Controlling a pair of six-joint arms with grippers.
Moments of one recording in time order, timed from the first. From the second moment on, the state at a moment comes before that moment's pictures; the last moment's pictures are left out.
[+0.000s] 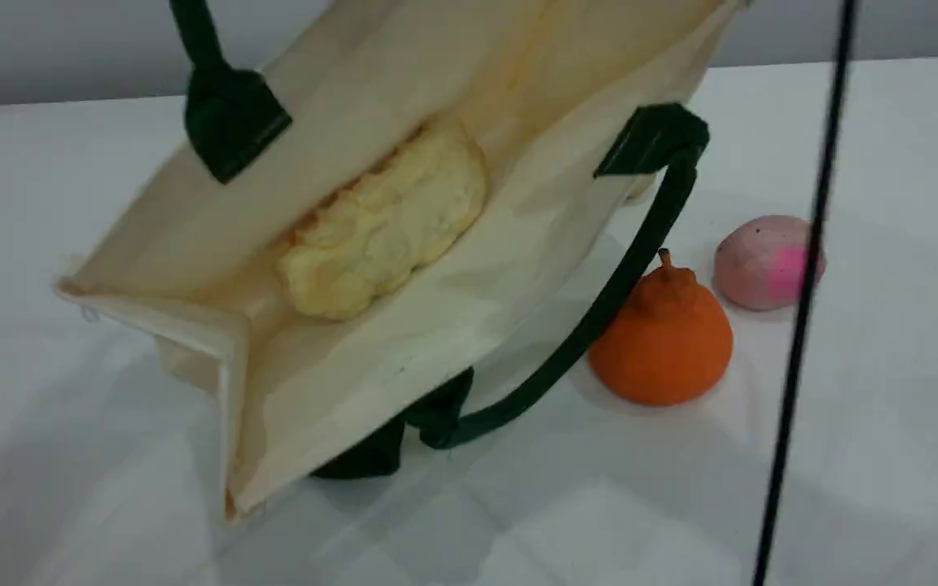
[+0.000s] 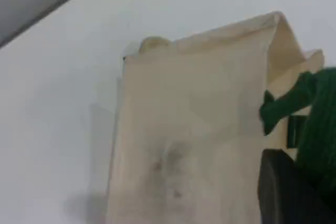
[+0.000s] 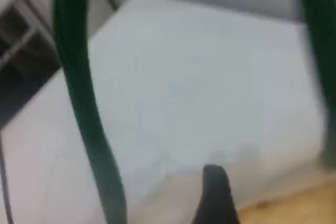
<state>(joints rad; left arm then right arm) -0.30 1.59 -1.68 -0.50 1.12 0.54 0.66 1.42 -0.95 1.23 0.21 -0.94</state>
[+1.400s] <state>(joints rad) -0.30 1.72 -1.60 -0.49 1.10 0.56 0.44 1.21 -0.95 0.96 0.47 -0.83</state>
